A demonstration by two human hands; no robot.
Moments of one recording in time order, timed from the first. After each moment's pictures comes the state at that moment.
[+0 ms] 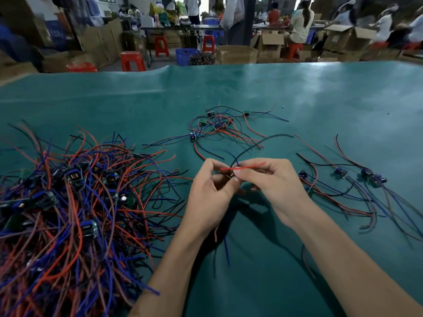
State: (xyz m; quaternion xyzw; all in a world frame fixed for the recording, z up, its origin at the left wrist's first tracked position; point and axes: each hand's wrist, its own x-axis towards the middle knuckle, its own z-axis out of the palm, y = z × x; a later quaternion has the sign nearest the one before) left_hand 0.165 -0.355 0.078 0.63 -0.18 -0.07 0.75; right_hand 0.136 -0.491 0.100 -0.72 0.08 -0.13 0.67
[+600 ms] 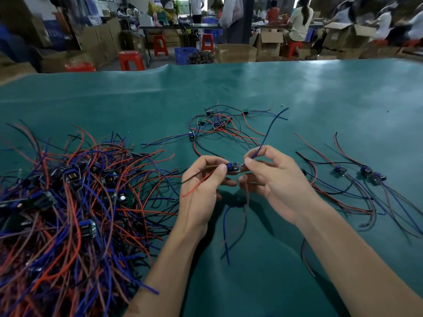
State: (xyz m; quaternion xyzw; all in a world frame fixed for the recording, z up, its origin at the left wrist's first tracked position) left_hand 0.167 -0.350 0.079 0.62 -0.13 -0.03 0.77; right_hand 0.133 -0.497 0.109 -0.61 0.09 -0.08 0.78
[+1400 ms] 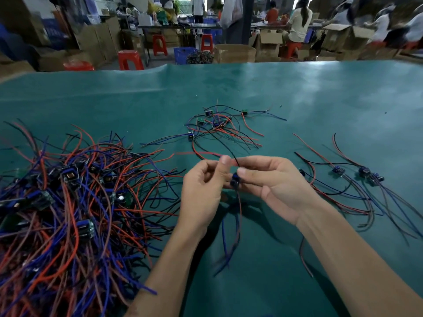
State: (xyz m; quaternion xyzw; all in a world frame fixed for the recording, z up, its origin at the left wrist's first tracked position) left_hand 0.165 -0.356 0.082 0.64 -0.11 -0.02 0.76; right_hand 0.133 -0.503 0.103 -0.58 0.04 -0.01 0.82
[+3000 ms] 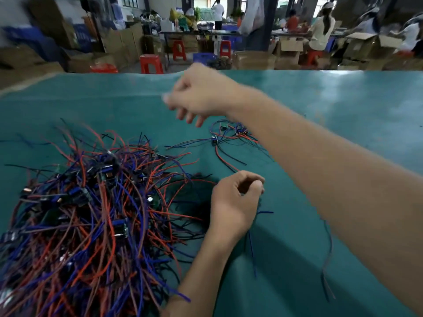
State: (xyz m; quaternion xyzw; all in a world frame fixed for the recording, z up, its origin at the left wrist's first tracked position) left_hand 0.171 -0.358 0.071 0.74 -0.13 0.01 0.66; right_hand 0.283 -0.376 0.239 -0.94 -0.13 -0.03 0.31
